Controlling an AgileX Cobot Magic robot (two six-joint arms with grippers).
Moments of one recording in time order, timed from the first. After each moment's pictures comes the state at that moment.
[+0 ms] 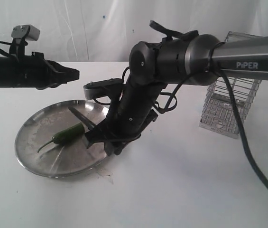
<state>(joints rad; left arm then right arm) 0.01 1.79 -1.07 -1.71 0.74 1.79 0.70 1.97 -1.46 0.31 0.85 -0.15</state>
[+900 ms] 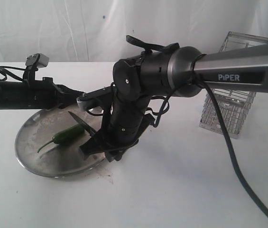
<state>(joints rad) 0.02 1.97 -1.07 -1.77 0.87 1.85 0.76 2.00 -1.46 0.14 0.83 0.00</state>
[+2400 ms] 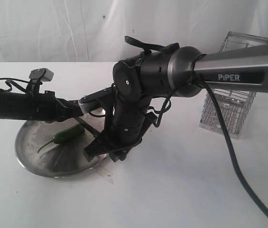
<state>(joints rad) 0.02 2.03 -1.07 -1.72 0.79 1.85 0.76 2.00 -1.46 0.09 0.85 0.00</state>
